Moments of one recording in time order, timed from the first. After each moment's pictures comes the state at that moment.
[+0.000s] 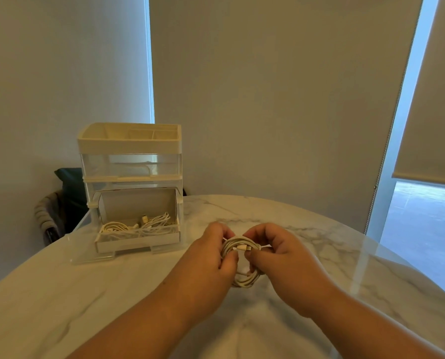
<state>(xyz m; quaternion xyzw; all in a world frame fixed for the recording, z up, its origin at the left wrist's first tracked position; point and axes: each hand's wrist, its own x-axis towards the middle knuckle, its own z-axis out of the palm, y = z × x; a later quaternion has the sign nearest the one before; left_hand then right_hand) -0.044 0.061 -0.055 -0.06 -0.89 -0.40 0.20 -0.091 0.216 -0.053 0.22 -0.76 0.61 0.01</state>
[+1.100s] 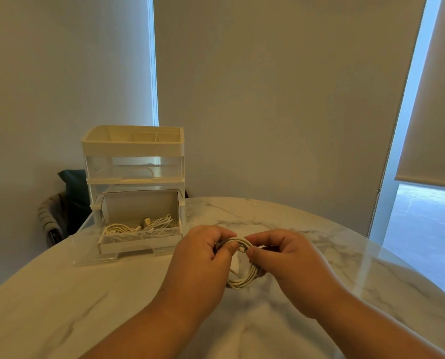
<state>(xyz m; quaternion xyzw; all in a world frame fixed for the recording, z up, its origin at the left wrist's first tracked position) -0.046 0.060 -0.056 -0.02 -0.84 -0.46 0.31 -0.095 0.218 -0.051 0.22 -0.76 0.62 0.00</state>
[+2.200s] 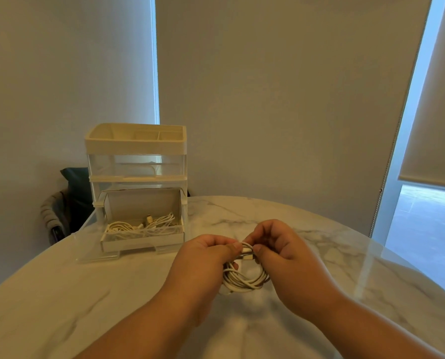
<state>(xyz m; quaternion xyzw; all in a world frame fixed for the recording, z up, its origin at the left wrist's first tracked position) -0.053 0.065 -0.058 0.11 -0.64 -0.74 0.14 -0.093 0.210 -0.059 0.28 -0.72 0.63 0.04</state>
